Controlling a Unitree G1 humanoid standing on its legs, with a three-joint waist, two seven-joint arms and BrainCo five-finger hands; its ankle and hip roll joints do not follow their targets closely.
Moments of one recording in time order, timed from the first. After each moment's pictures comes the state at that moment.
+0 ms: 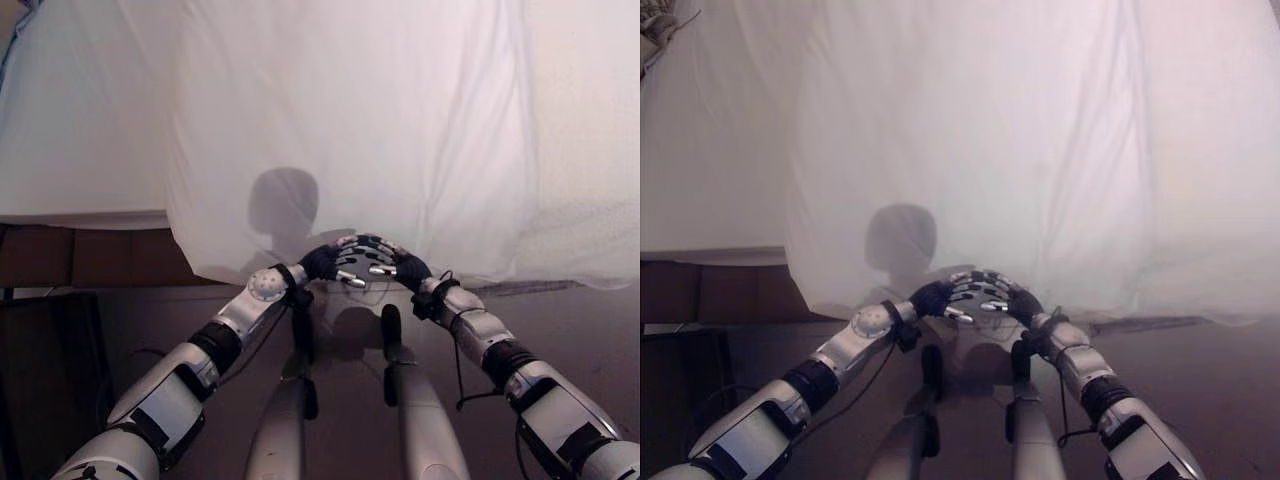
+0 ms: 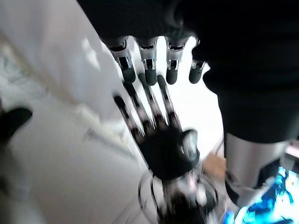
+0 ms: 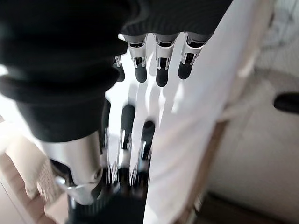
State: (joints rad) left arm -0.81 0.45 -0.77 0.62 -0.58 -0.14 -0.48; right arm -0.68 -0.41 0.53 0.81 0.74 -0.11 0.39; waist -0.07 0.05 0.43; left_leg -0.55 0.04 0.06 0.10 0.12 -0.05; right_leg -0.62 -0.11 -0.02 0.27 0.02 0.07
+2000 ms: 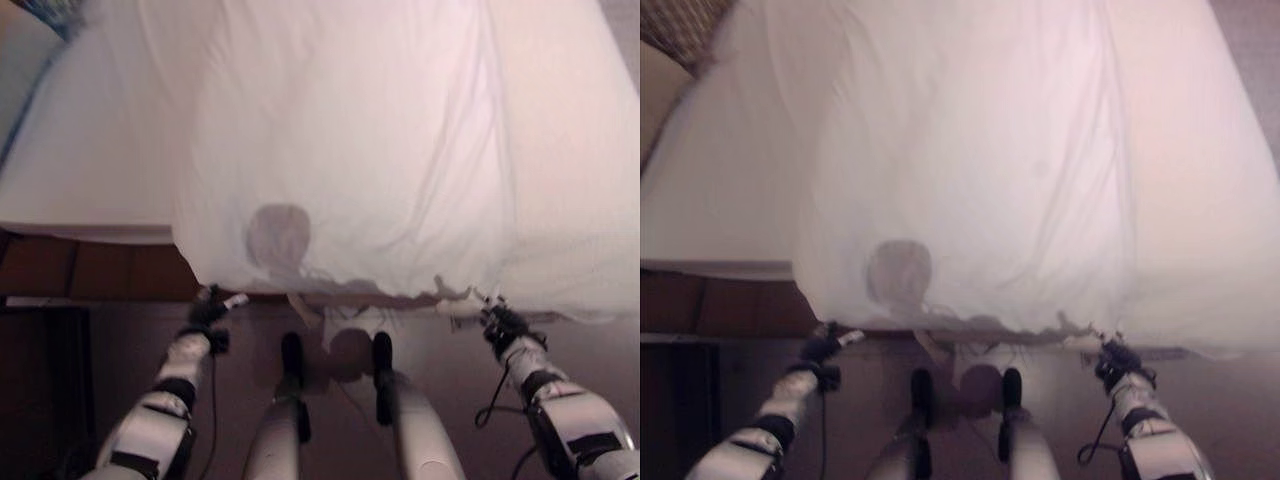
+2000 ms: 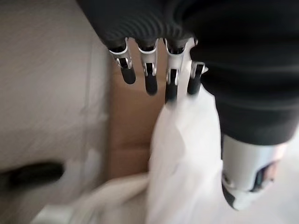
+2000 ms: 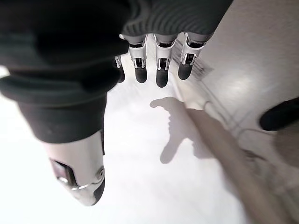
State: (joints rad) left arm -0.41 0.29 -0.21 1.21 -0.41 -0.22 0.03; right arm -0.48 -0.35 0.05 1.31 0.84 -0.12 0.03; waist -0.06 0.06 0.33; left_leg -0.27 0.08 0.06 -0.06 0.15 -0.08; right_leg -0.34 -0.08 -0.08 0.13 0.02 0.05
